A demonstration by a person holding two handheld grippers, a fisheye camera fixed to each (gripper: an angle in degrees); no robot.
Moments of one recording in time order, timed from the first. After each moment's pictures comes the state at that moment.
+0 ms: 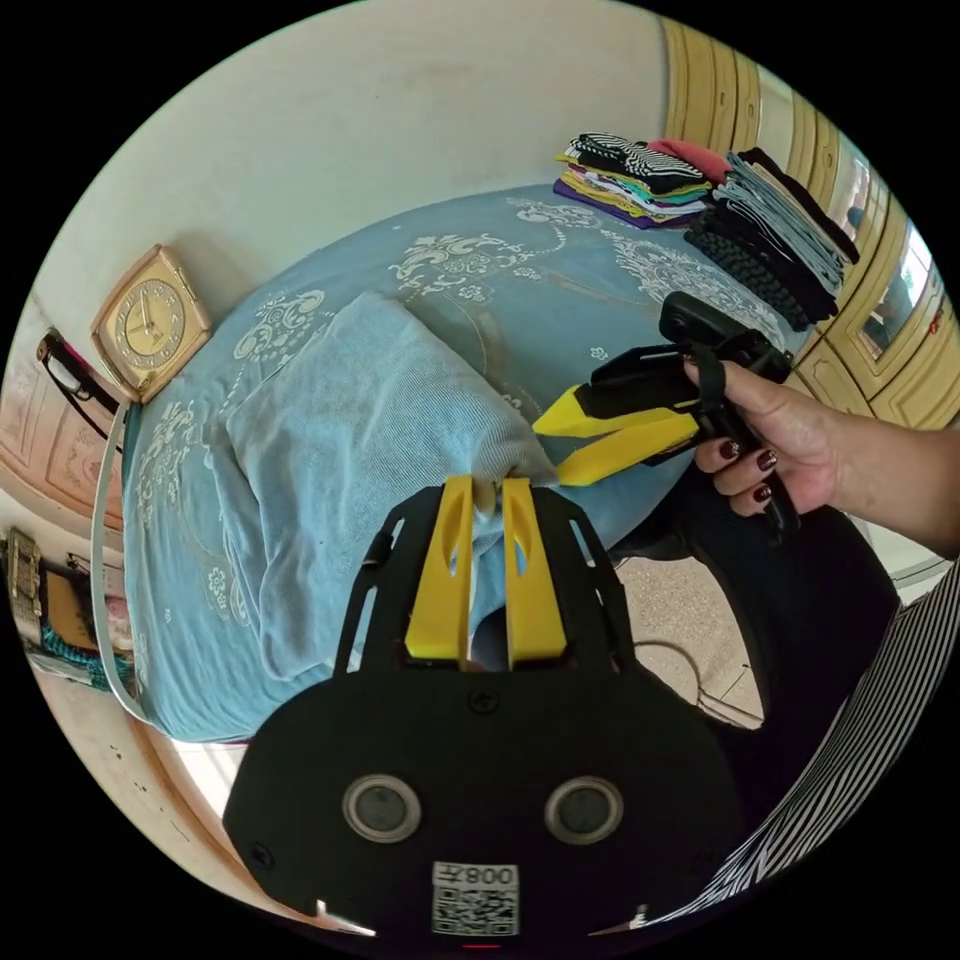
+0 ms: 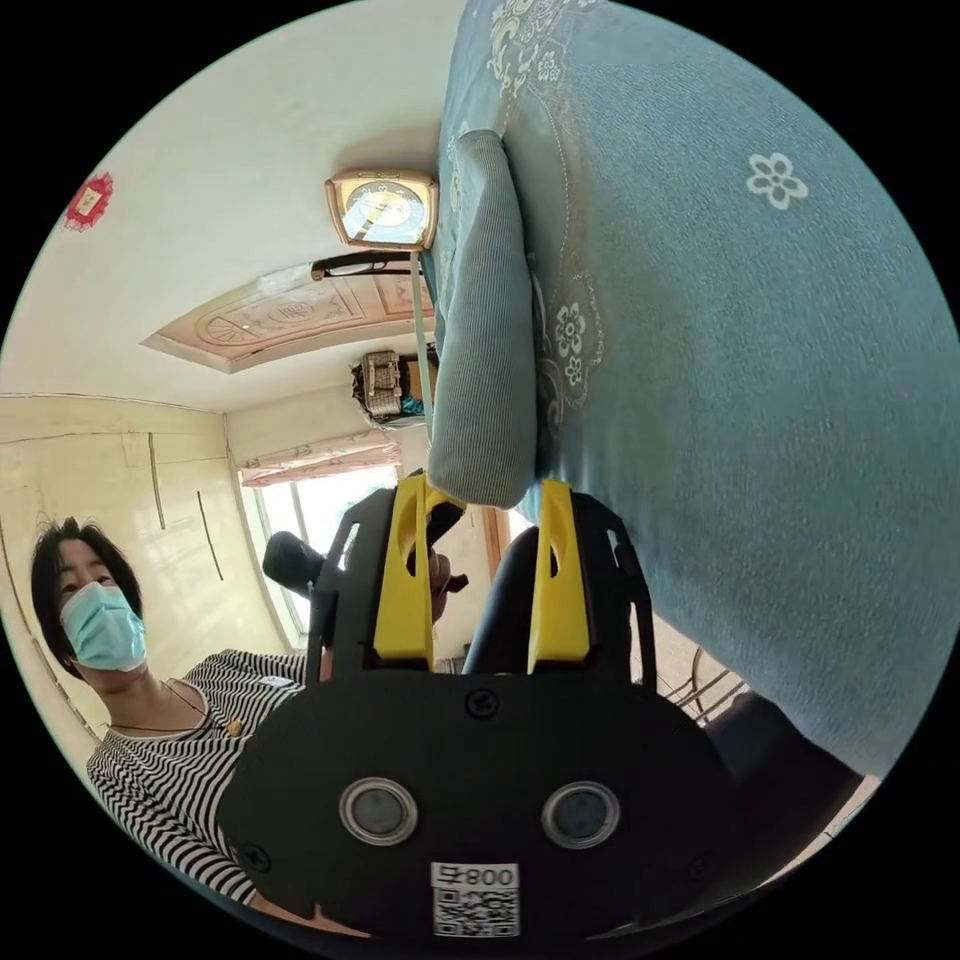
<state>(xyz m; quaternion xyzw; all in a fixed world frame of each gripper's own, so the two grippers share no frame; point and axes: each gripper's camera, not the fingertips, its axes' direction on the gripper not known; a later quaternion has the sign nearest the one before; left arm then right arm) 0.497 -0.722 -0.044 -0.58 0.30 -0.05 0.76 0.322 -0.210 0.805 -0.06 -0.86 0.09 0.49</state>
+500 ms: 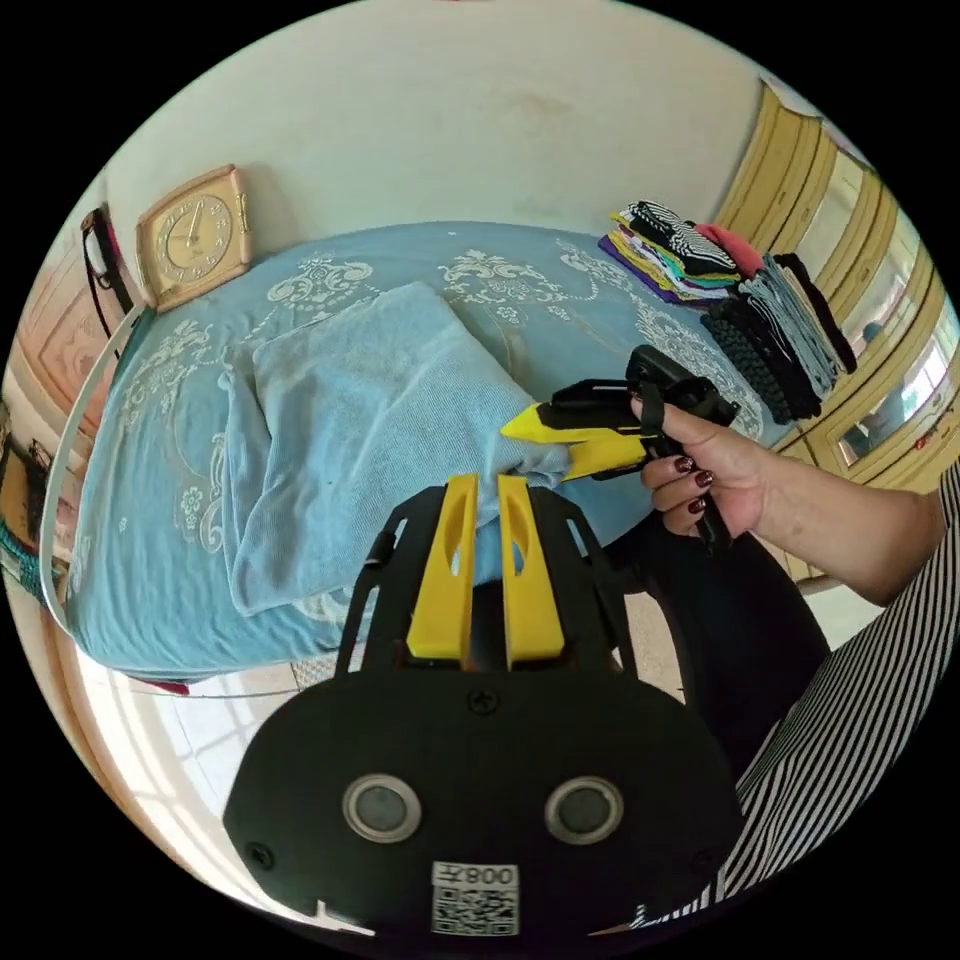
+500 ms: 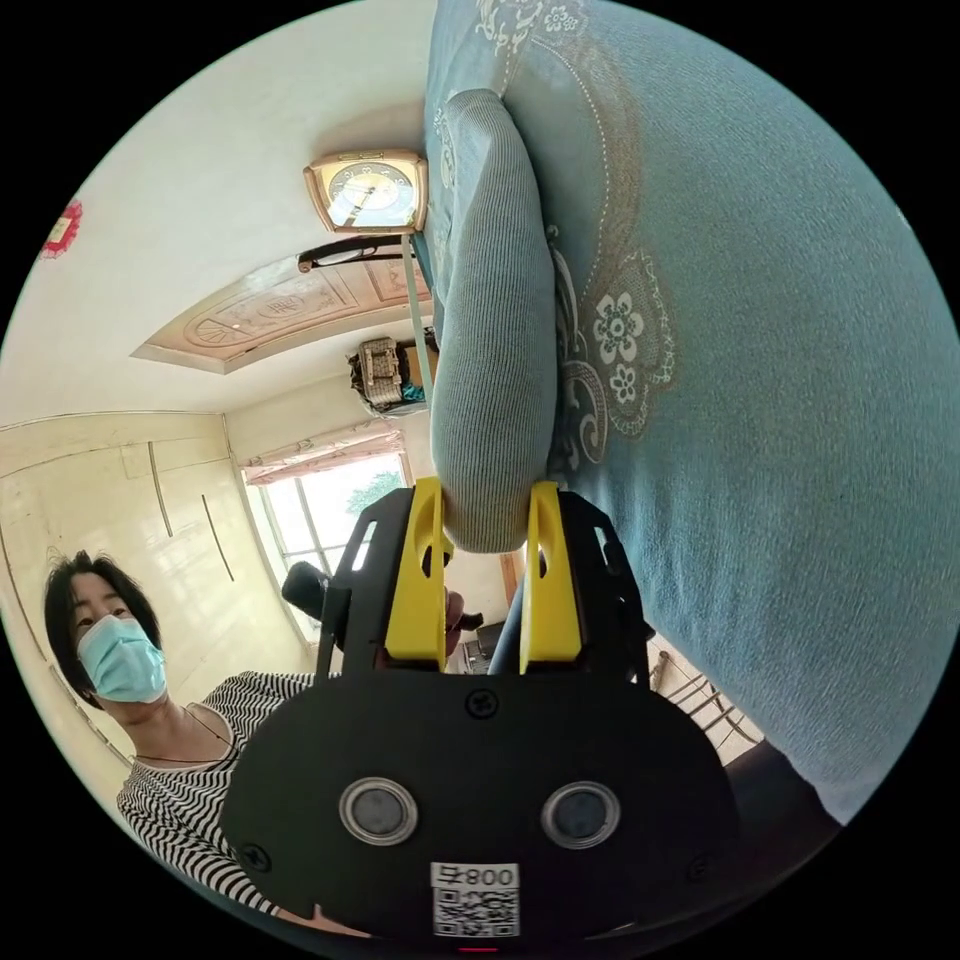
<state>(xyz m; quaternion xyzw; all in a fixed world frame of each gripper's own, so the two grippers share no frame) 0.382 -0.631 -0.091 -0.58 0.27 -0.21 0.74 0.307 -0.250 0.797 -0.09 -0.87 0.07 0.49</state>
